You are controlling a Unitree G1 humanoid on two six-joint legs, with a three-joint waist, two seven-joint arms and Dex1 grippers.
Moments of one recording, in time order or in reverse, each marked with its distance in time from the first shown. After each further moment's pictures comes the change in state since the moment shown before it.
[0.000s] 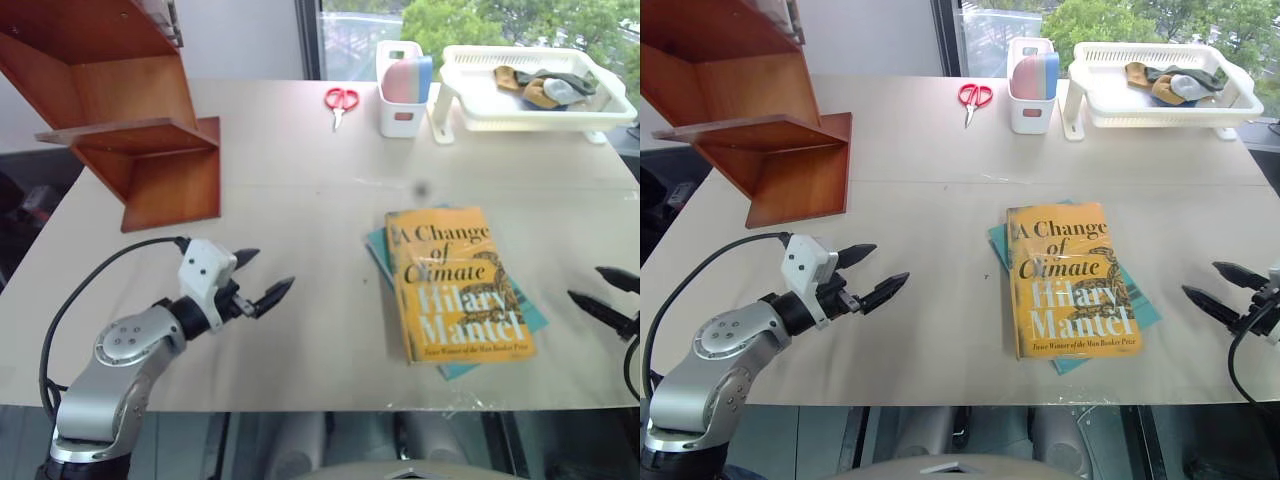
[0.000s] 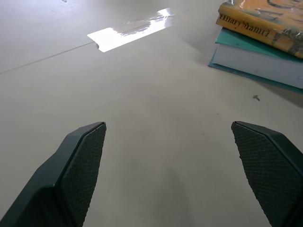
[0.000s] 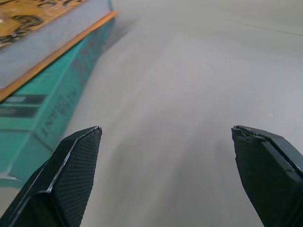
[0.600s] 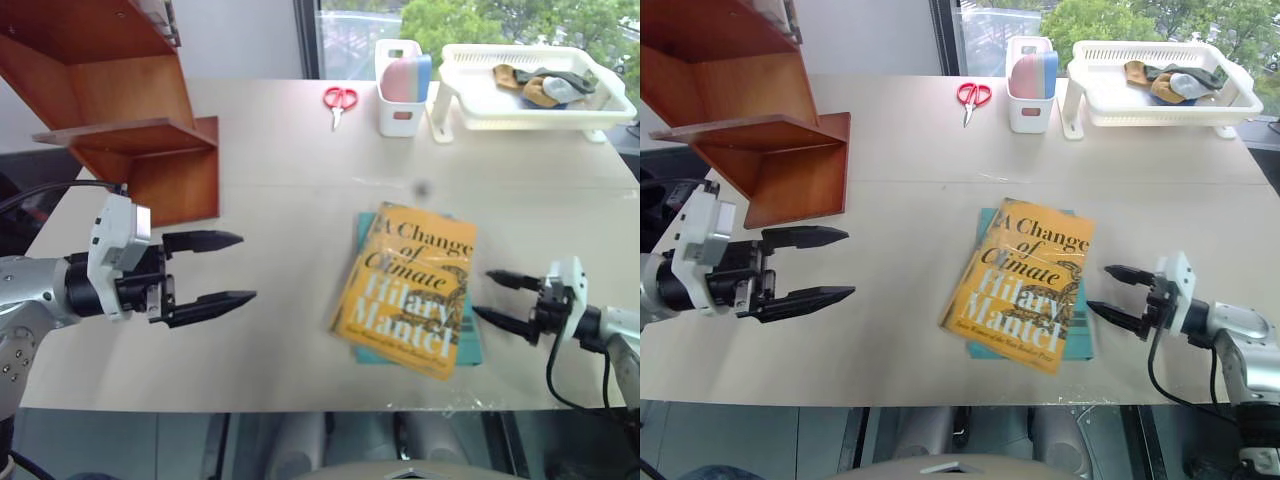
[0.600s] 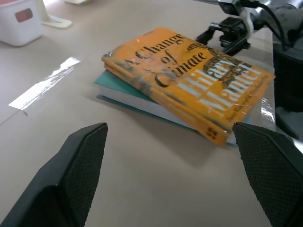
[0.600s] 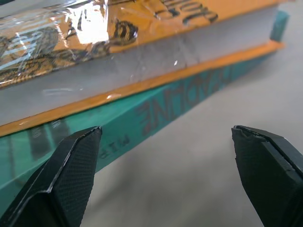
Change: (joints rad) left arm -0.064 0.382 0.274 0.116 -0.349 0.069 -0.541; right arm -0.099 0.168 0.298 -0.300 -0.022 0.106 -0.004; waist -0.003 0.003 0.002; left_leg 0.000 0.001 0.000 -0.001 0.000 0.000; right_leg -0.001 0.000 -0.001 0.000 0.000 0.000
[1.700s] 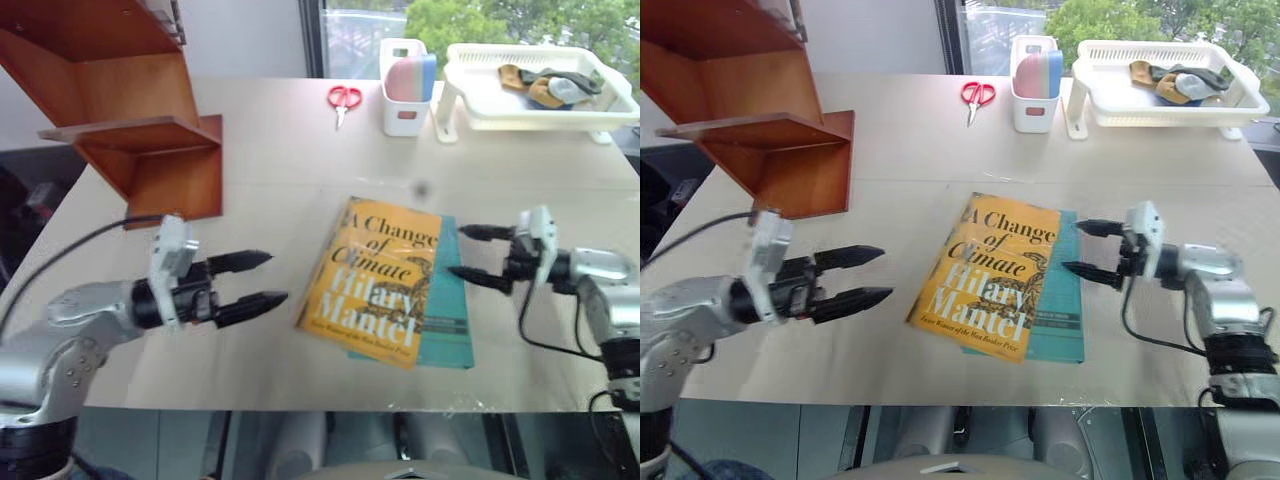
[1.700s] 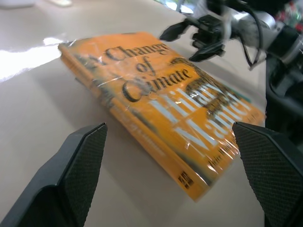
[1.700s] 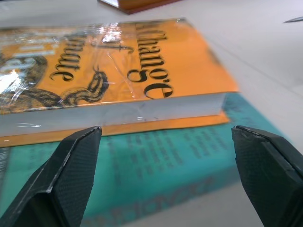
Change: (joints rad) left arm -0.085 -0.224 -0.220 0.057 -0.057 0.166 0.206; right arm -0.269 -0.049 0.056 0.092 -0.025 0.002 0.068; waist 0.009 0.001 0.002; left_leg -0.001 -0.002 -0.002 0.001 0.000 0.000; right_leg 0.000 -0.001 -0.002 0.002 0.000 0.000
